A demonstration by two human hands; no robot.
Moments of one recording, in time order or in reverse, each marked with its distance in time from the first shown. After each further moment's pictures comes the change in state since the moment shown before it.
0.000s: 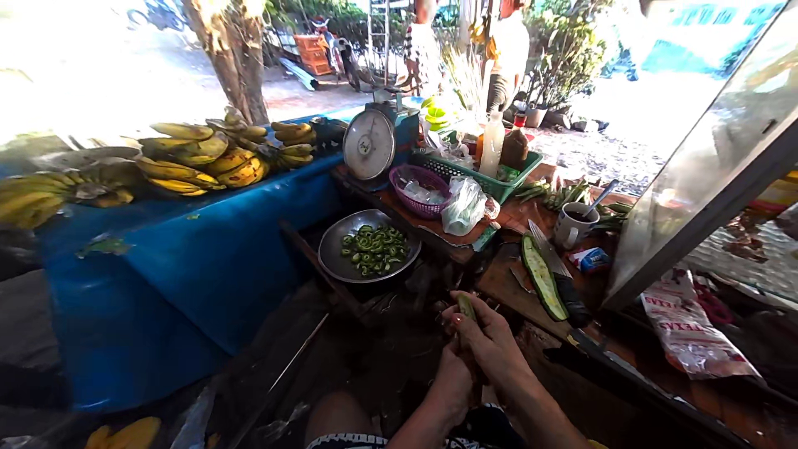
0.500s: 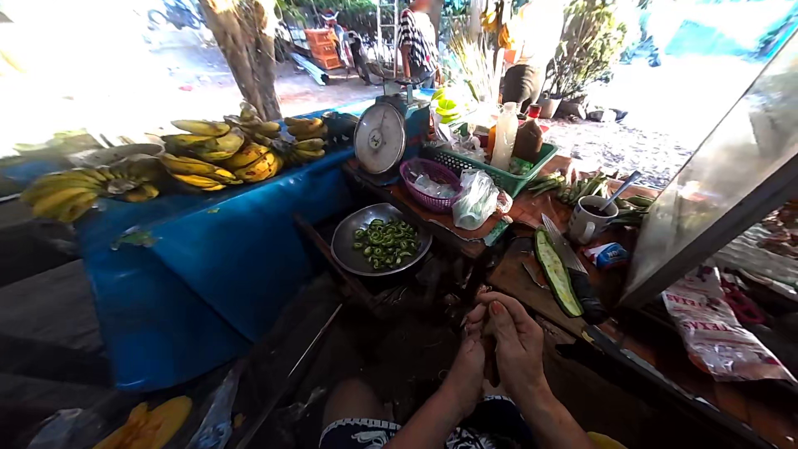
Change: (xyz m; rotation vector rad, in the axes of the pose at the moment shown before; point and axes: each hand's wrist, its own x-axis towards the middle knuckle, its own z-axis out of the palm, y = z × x) left_hand 0.006 0.000 -0.009 0.148 -0.219 0.066; right_hand -0.010 0.002 0.016 0.205 0.305 -0.336
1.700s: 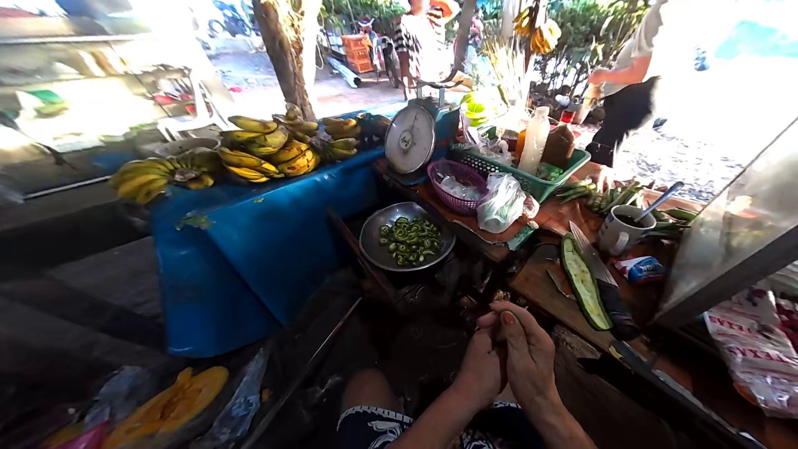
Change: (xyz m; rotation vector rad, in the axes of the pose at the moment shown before) left_hand -0.001 0.016 -0.005 0.209 0.095 0.159; right_hand -0.009 0.016 0.005 -0.130 -0.061 -0.071
